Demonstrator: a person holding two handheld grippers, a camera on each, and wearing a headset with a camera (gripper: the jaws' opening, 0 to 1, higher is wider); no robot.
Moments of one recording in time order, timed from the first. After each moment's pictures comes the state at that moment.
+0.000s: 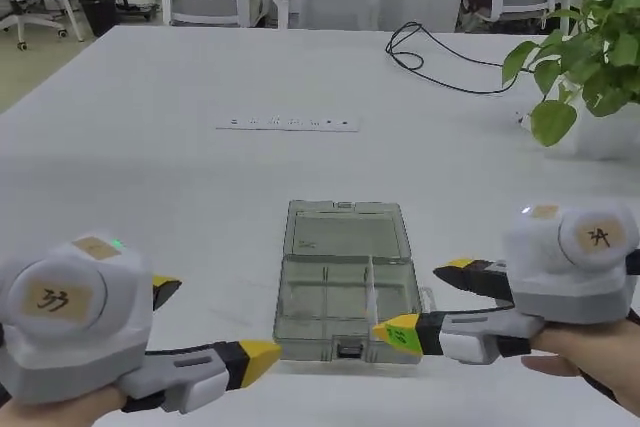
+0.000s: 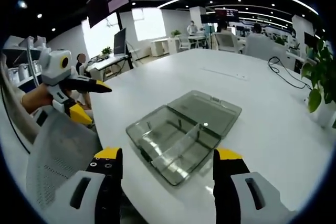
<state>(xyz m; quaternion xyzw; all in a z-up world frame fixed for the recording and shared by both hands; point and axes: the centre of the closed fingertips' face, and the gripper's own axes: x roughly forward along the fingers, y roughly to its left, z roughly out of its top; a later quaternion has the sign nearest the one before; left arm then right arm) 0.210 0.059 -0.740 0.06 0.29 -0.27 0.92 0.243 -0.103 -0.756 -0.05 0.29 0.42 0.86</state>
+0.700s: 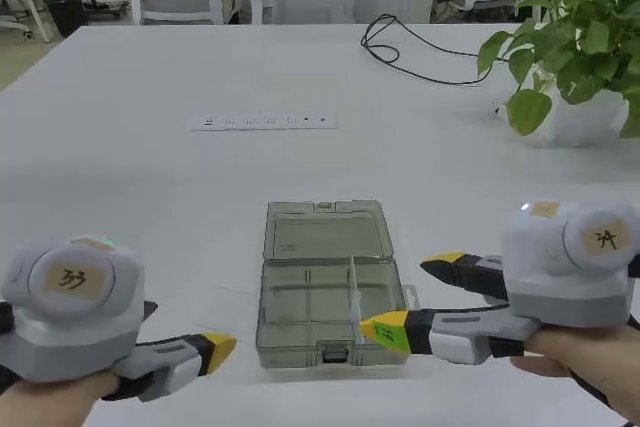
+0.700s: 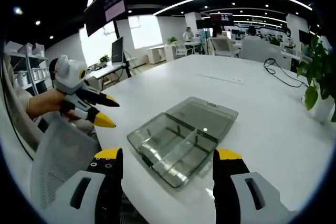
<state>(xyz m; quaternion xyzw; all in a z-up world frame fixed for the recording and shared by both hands) 0.238 0.085 -0.778 0.08 0.37 -0.21 0.90 0.244 -0.107 -0.744 -0.03 0.27 0.41 0.87</state>
